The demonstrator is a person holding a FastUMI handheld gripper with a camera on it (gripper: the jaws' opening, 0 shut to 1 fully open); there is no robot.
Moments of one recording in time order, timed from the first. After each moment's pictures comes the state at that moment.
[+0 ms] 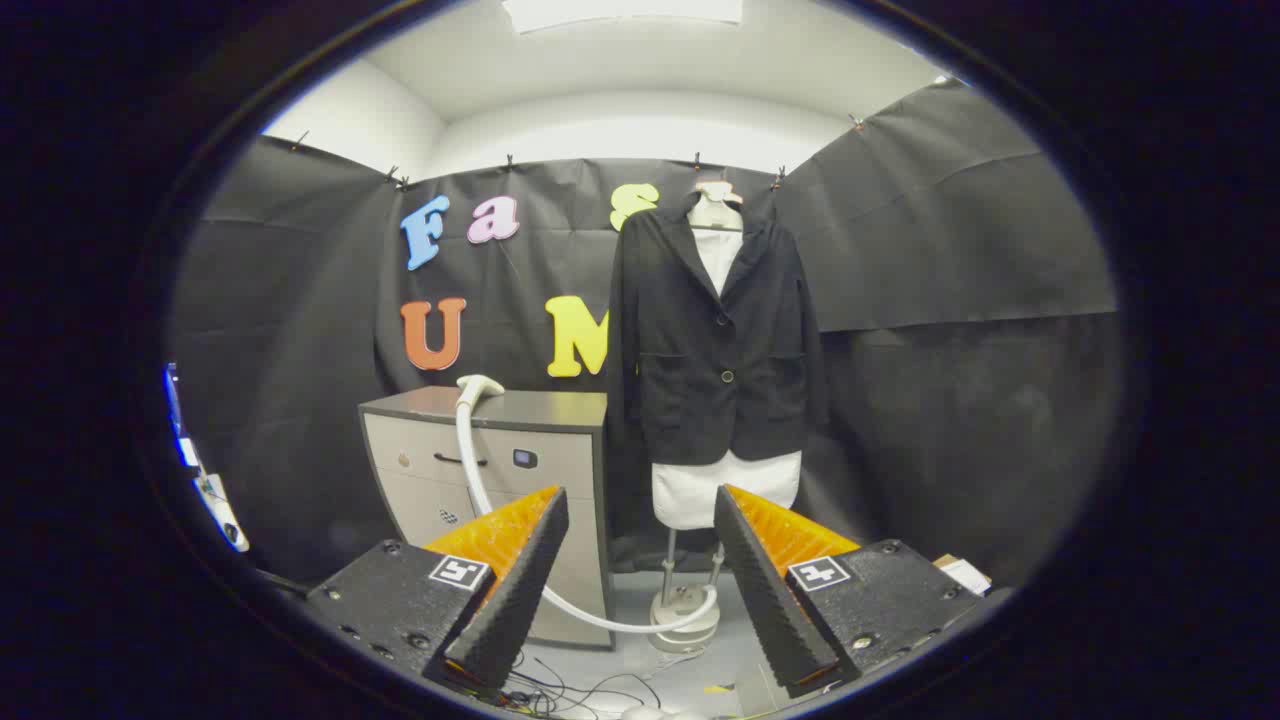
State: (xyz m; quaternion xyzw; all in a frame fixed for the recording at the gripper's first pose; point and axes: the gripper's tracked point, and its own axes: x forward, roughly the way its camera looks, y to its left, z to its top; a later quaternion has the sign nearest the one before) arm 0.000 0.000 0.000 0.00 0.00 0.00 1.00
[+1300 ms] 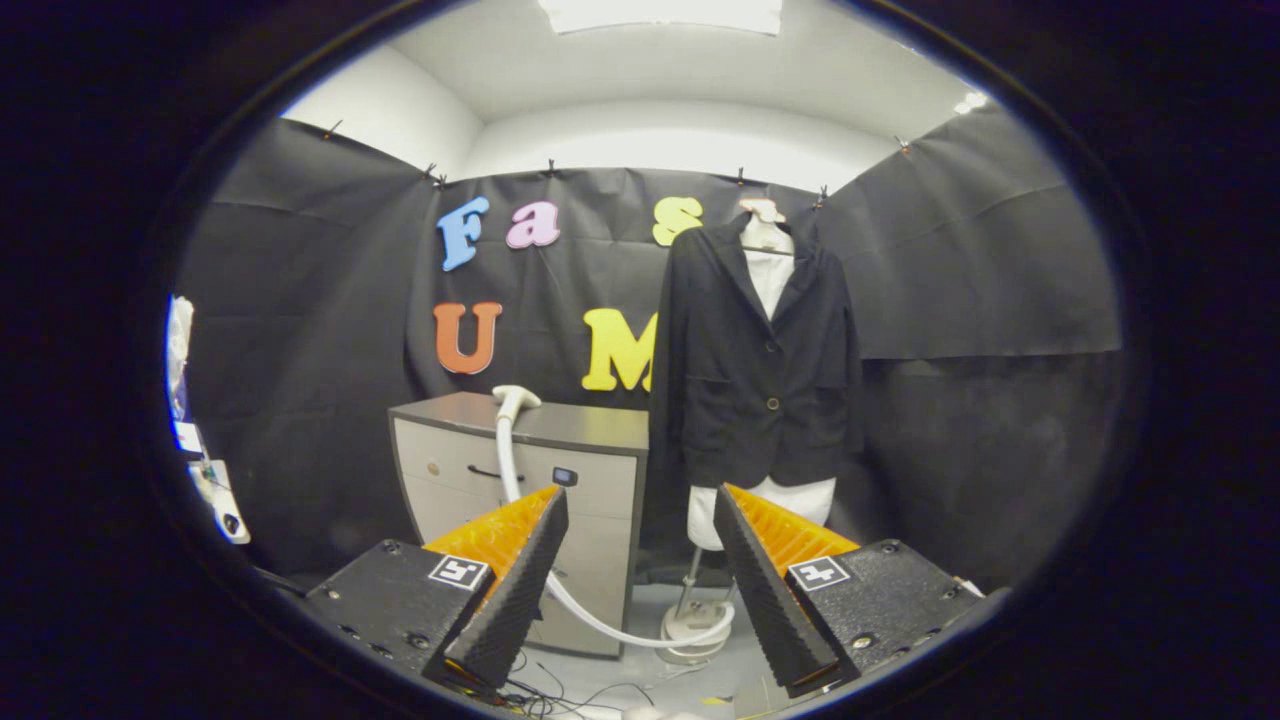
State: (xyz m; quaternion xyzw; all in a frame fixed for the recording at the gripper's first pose) arm 0.013 0.068 0.035 -0.03 -0.02 0.04 1.00
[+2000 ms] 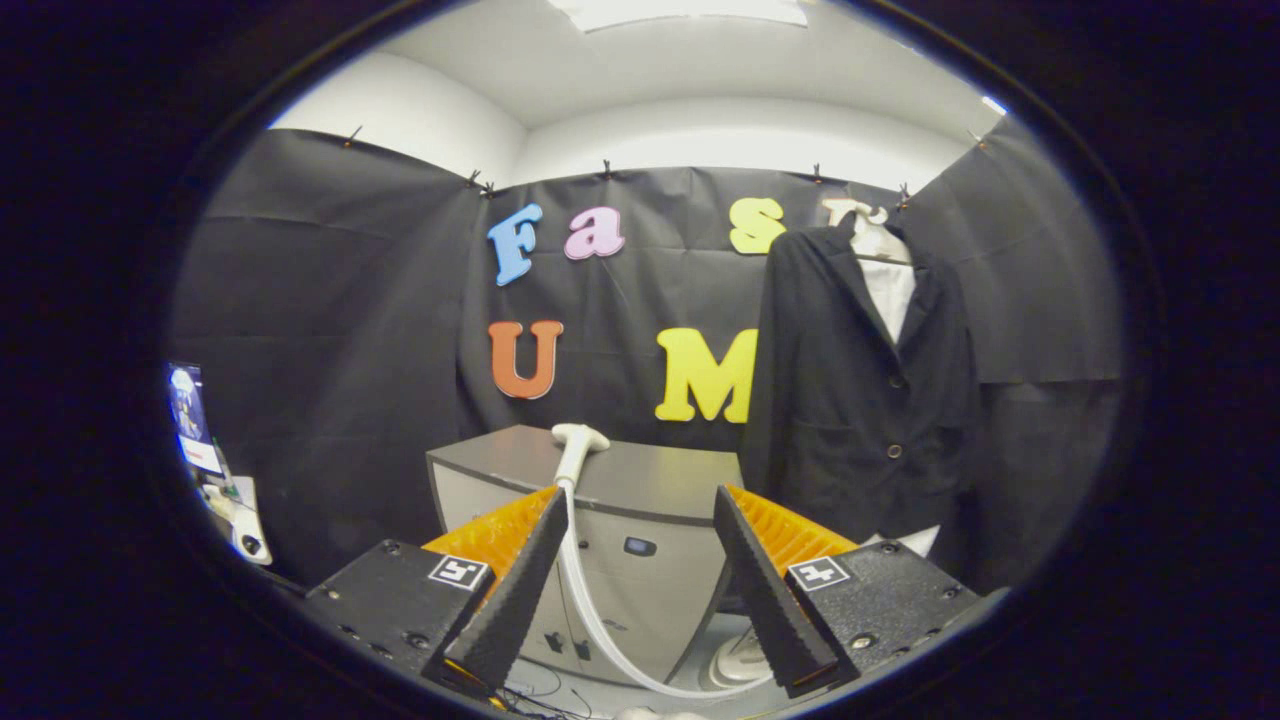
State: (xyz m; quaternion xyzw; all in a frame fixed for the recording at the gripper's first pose) arm 0.155 0.170 0.105 -0.04 -0.02 0.16 0.99
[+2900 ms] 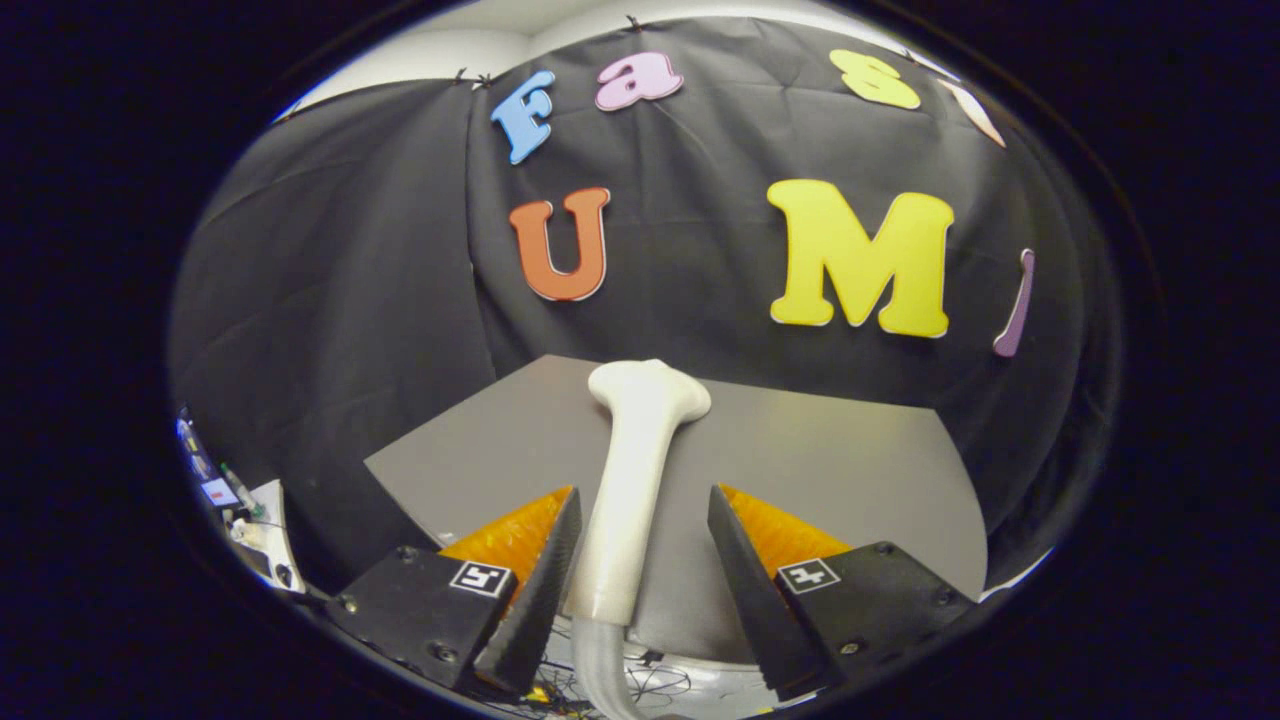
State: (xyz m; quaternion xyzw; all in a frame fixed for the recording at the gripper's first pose) arm 0.426 0.346 0.063 -0.06 0.20 0.24 0.95
